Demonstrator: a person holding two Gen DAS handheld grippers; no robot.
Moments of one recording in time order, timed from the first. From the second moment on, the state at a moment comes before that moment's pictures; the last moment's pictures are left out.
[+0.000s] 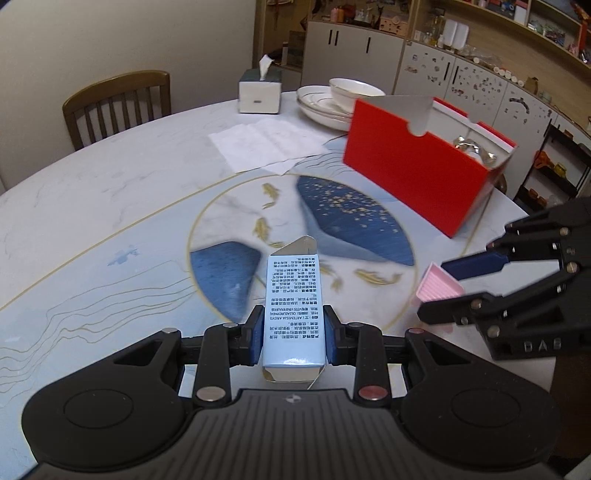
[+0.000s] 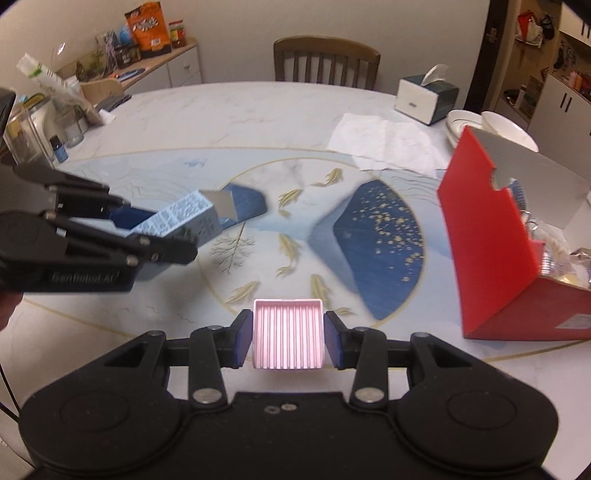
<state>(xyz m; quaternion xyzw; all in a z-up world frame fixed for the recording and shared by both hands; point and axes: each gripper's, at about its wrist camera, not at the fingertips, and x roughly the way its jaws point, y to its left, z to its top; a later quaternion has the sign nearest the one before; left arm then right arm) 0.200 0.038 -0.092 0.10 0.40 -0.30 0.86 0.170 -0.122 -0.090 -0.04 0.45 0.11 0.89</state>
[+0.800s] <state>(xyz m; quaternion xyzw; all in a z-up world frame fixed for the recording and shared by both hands) 0.170 -0.085 -0.051 0.09 0.37 -0.31 0.87 0.161 -0.249 -0.042 -0.04 0.39 0.11 0.91</state>
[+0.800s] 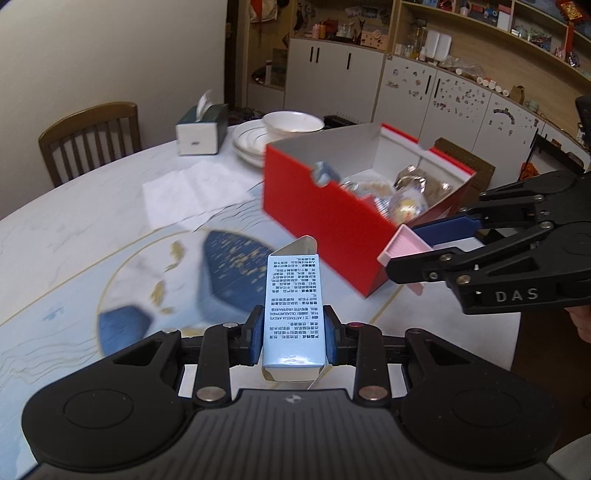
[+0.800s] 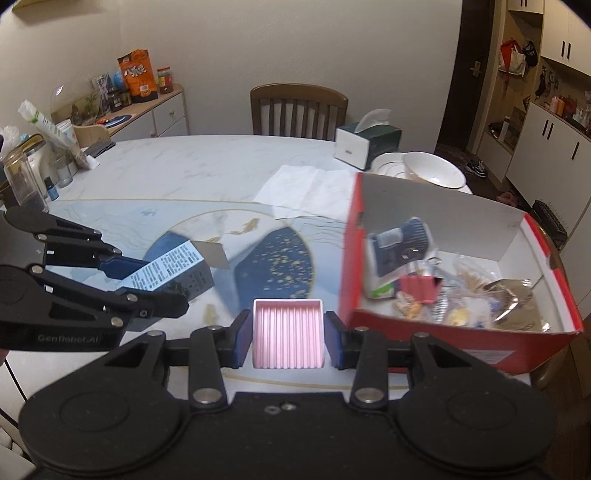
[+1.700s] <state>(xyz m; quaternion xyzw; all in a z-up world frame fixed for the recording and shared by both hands) 0.219 -0.255 -0.028 0.13 0.34 -0.33 0.87 0.218 -0.414 -0.030 -0.02 0.37 0.06 0.93</state>
